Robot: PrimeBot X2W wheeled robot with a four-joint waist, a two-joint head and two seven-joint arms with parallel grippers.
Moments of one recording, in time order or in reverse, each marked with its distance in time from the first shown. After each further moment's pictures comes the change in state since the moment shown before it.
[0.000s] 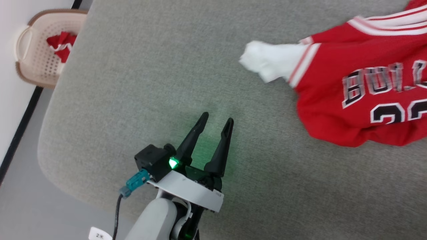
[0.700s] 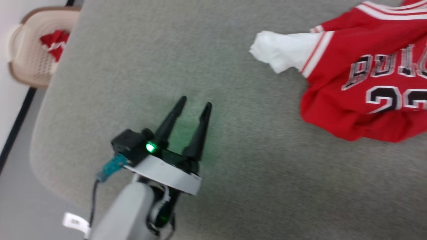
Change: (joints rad) left arm -0.070 0.093 0.021 0.008 -0.015 0.000 0.000; right arm 0.049 0.132 -0.144 0.234 0.046 0.000 -0.324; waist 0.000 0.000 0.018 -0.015
